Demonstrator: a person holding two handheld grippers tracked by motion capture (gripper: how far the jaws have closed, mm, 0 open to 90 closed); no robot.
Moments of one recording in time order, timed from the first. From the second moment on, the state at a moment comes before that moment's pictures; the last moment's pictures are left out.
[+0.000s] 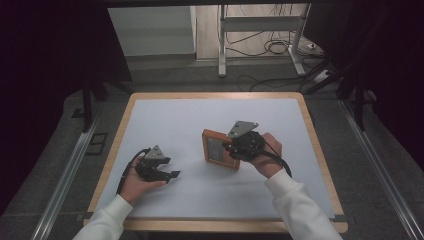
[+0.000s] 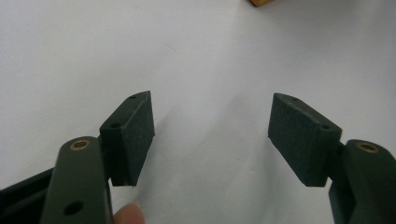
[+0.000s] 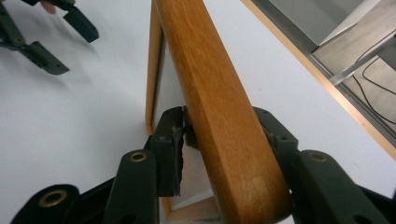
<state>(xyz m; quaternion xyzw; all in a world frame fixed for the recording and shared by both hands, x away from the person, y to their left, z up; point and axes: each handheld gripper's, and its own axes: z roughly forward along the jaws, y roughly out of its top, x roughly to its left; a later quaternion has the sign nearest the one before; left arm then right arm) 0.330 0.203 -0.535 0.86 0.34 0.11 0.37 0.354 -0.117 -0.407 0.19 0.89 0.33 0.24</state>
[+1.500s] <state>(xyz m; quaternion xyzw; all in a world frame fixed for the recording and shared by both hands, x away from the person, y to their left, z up) 0.330 0.203 -0.536 0.86 0.33 0.11 0.36 0.411 -0.124 -0.428 0.28 0.87 0.32 0.24</state>
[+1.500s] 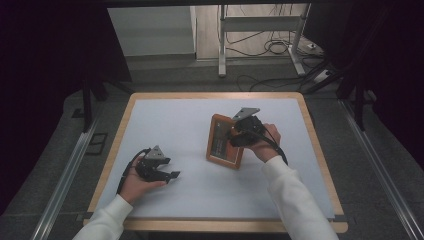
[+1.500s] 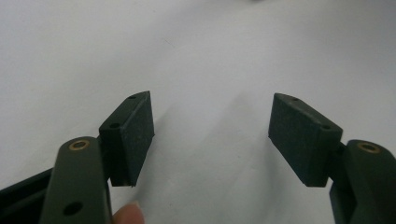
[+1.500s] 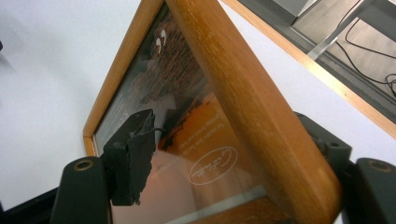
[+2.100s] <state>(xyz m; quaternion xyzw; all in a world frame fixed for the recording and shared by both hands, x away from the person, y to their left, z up) 0.329 0.201 -0.535 0.86 0.33 0.11 0.37 0.379 -0.164 -0.424 0.34 0.82 0.40 0.25</state>
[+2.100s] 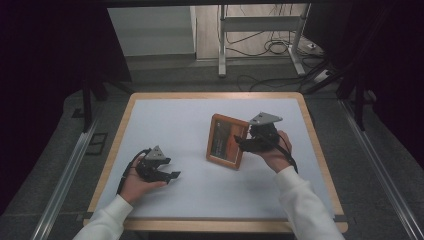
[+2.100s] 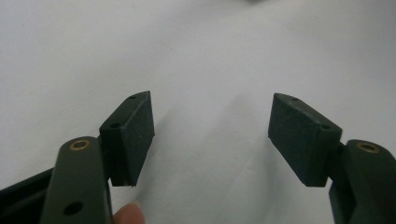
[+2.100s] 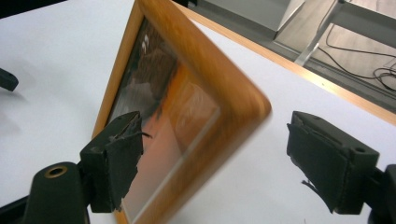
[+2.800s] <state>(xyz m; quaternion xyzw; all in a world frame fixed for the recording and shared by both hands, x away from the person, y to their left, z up) 0.327 0.198 -0.534 0.86 0.33 0.11 0.37 0.321 -0.164 -0.483 0.26 0.86 0.39 0.19</state>
